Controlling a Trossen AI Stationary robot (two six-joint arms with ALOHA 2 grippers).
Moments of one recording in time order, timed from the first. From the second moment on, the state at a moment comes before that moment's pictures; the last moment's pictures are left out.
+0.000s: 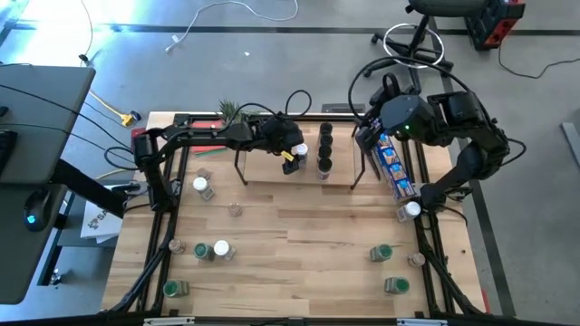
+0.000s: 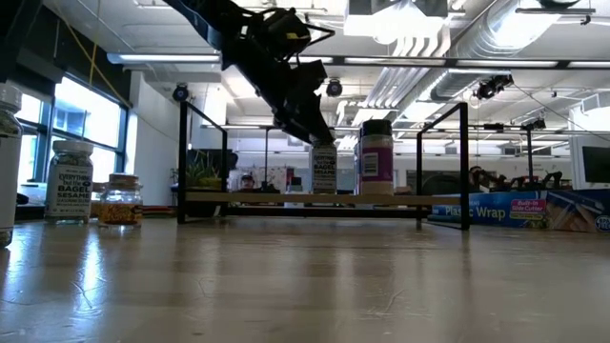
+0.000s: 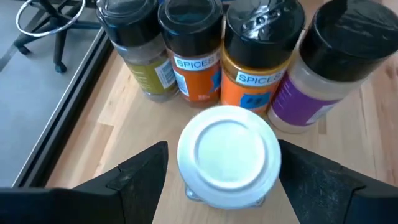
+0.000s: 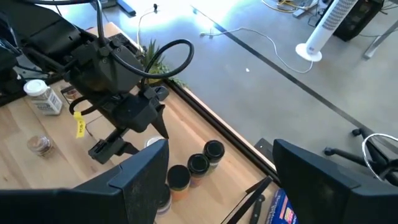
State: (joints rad) left arm 0.34 1.80 1.32 -0.26 0.02 0.15; right arm 0.03 1.57 2.30 -1.57 0.69 0.46
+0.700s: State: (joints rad) left arm 0.43 1.80 1.35 -0.27 0.09 0.29; right arm 0.03 1.57 2.30 -1.57 0.69 0.47
